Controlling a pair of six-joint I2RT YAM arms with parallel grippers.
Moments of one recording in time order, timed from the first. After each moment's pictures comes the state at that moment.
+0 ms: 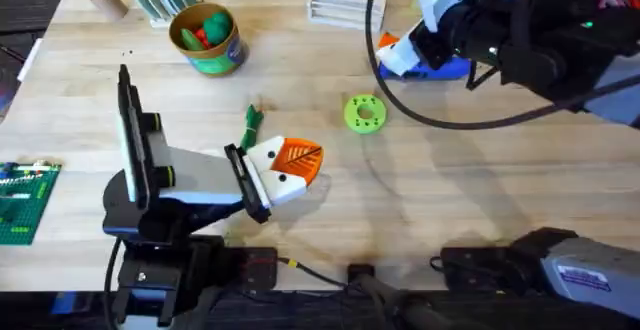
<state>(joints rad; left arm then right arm) -0.04 0.01 0.00 -0.07 1.08 -0.03 0.39 1.32 0.91 -0.15 0.08 -0.50</state>
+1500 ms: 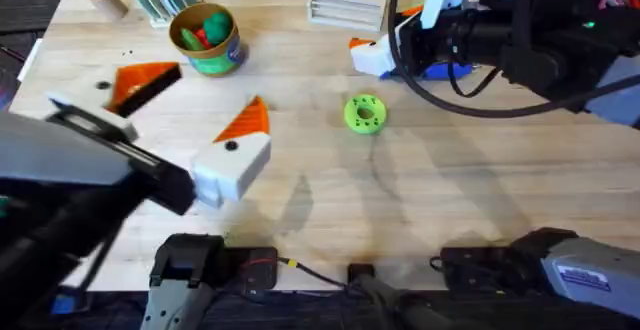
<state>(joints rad) -0.04 0.30 0.85 -0.89 0.36 0.14 0.39 1.32 0.91 -0.15 -0.28 -0.13</state>
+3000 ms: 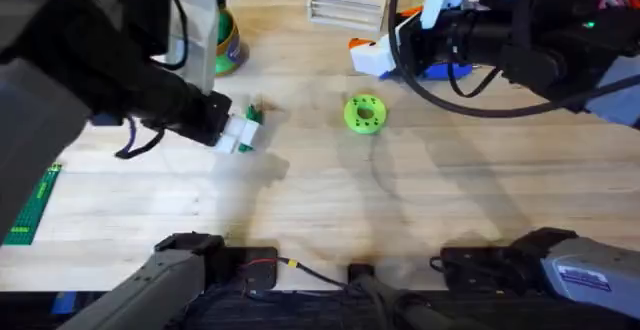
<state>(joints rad) -0.04 1.11 1.00 -1.17 0.06 0.30 0.39 1.32 0.91 -0.15 -0.28 -0.13</state>
